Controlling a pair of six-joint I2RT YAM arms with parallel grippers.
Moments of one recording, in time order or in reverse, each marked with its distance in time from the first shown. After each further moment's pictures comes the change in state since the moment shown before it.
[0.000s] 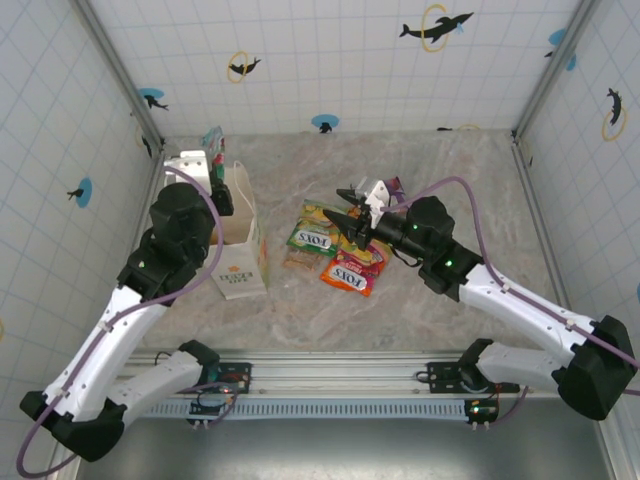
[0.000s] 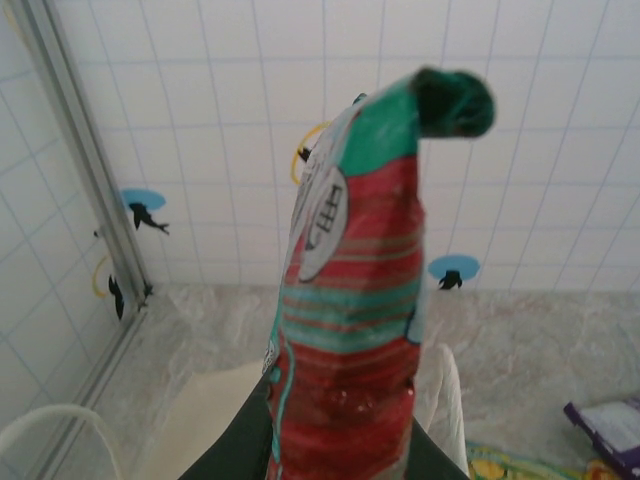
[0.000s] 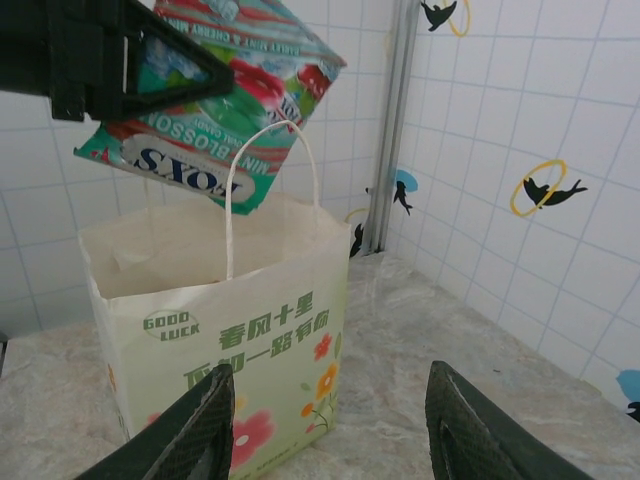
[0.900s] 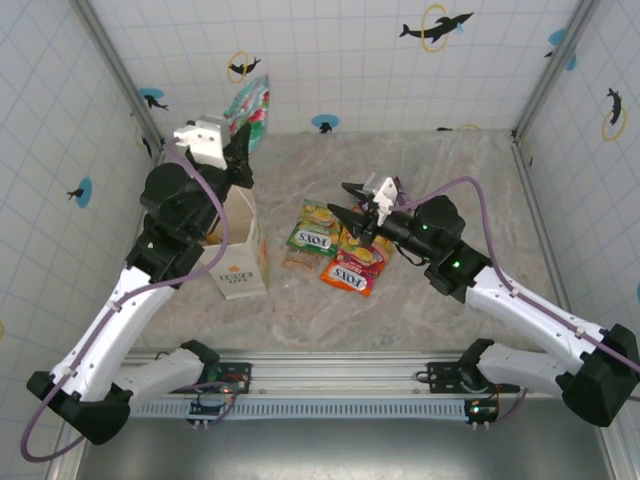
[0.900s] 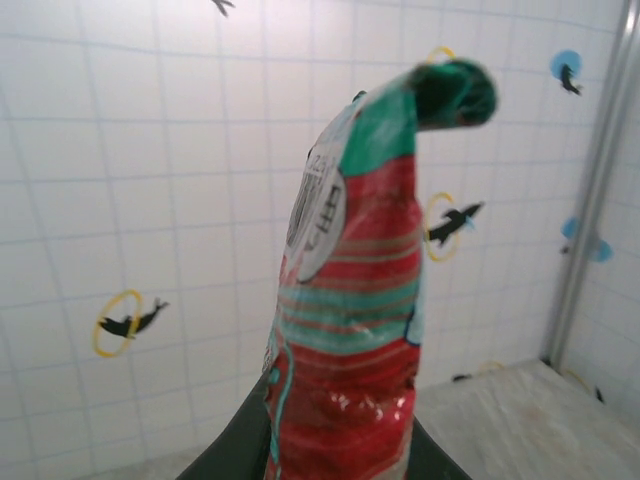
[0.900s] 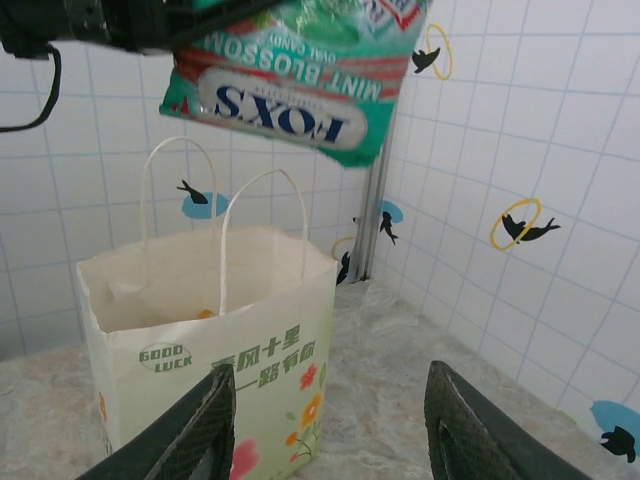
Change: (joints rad) left arm 0.000 0.103 0.094 0.373 0.374 0.105; right arm -0.008 -0.040 0.018 0.000 0.008 -0.017
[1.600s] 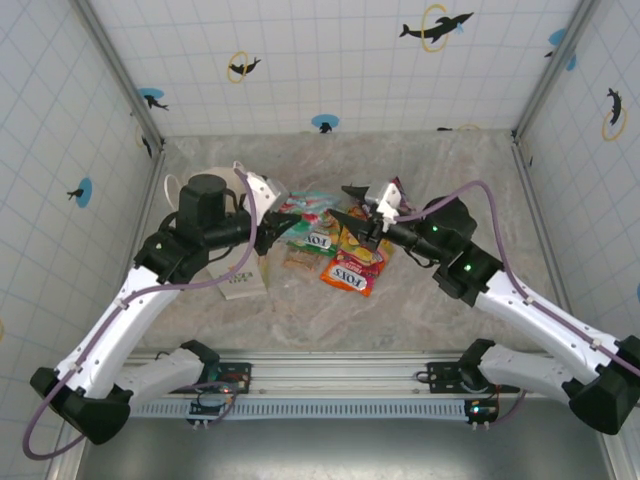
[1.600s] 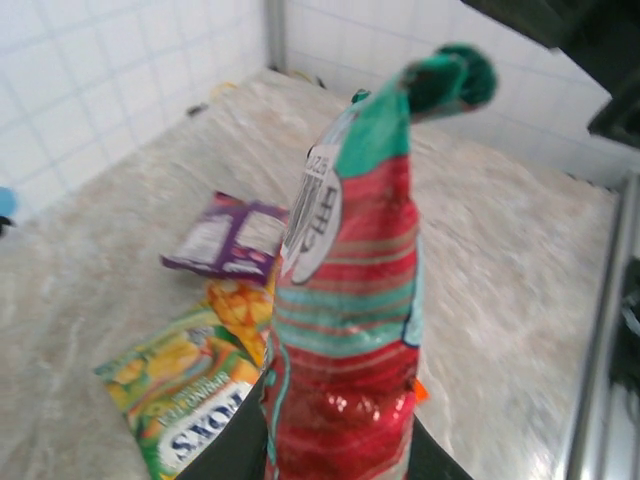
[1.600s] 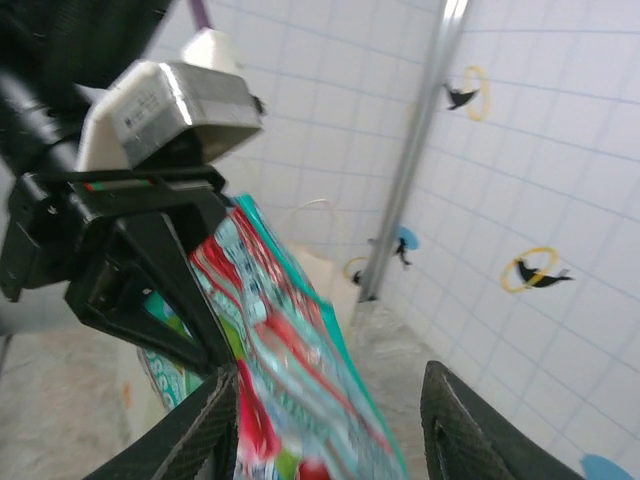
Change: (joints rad) left arm 0.000 0.004 -0.062 -0.523 0.624 0.153; right arm 0.011 -0.066 0.031 -0.068 -0.041 -0.102
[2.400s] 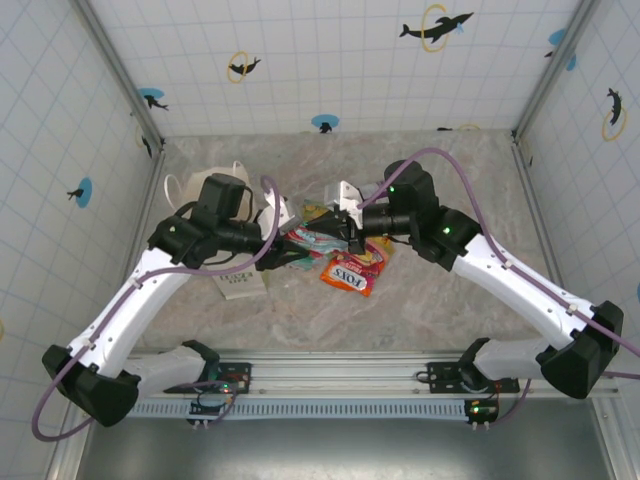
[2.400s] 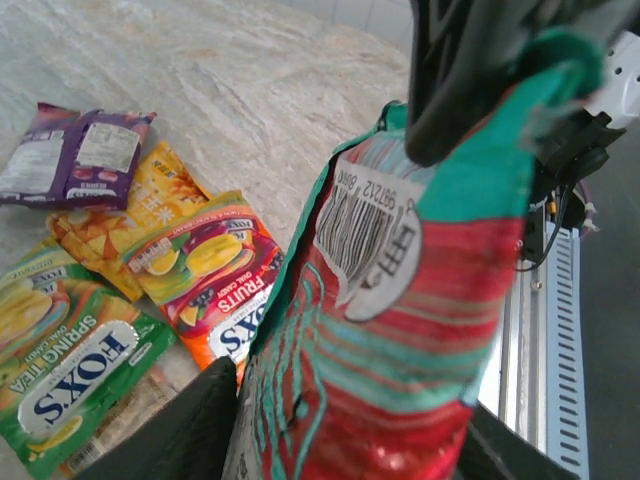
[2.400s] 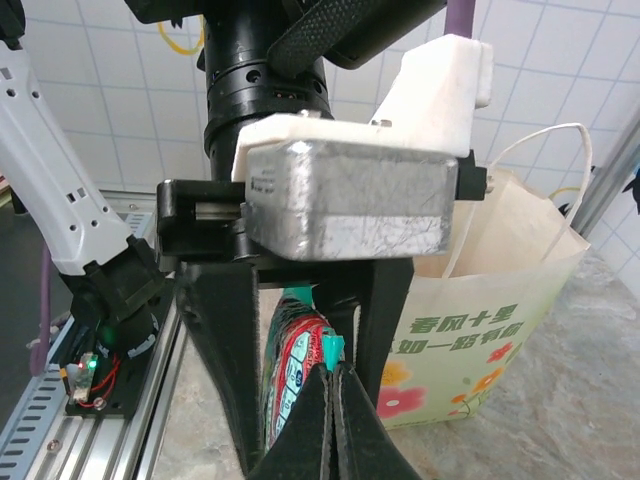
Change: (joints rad) left arm 0.009 0.114 0.048 -0.296 0.247 0.241; right arm 0.010 0.249 0.350 -0.494 -0.401 -0.143
